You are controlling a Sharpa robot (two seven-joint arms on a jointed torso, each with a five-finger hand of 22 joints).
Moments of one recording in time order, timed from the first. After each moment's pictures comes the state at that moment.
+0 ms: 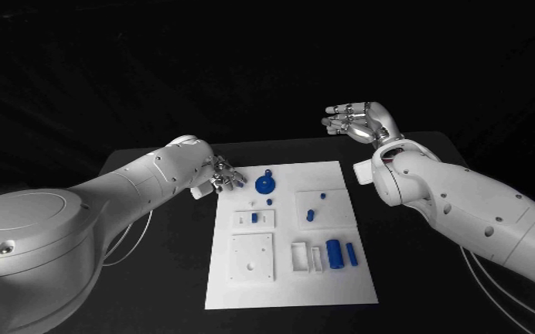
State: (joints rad) left arm 1.30 -0.28 -0.19 0.50 -0.75 0.19 -0.31; left_hand 1.17 0.10 -0.06 -0.04 0.44 1.11 0.03 0.09 0.50 1.47 -0.04 0.50 0.15 1.36 -0.11 1.22 0.64 0.02 1.26 -0.13 0.48 1.31; right arm 1.06 -0.63 0.33 1.26 -0.80 -0.53 0.19; right_hand 1.23 -0.09 0.31 -0.21 0.36 1.00 0.16 0.06 0.06 1.15 0.12 0.08 0.06 1.21 0.10 0.07 0.07 0.10 1.13 0.09 0.09 0.07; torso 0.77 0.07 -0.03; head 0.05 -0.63
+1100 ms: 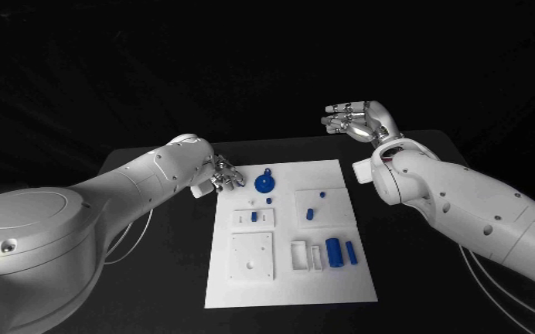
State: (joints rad) left arm 1.30 -0.27 -0.19 0.49 -0.75 0.21 -0.32; left_hand 1.15 0.11 0.04 -0.15 0.62 1.14 0.03 0.07 0.53 1.47 -0.04 0.51 0.15 1.37 -0.12 1.24 0.67 0.02 1.26 -0.13 0.49 1.31; right arm 1.06 -0.63 0.33 1.25 -0.80 -0.53 0.19; right_hand 1.23 -0.09 0.31 -0.21 0.36 1.00 0.16 0.06 0.06 1.15 0.12 0.08 0.06 1.21 0.10 0.07 0.07 0.10 1.13 0.09 0.09 0.07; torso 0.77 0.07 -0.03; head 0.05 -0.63
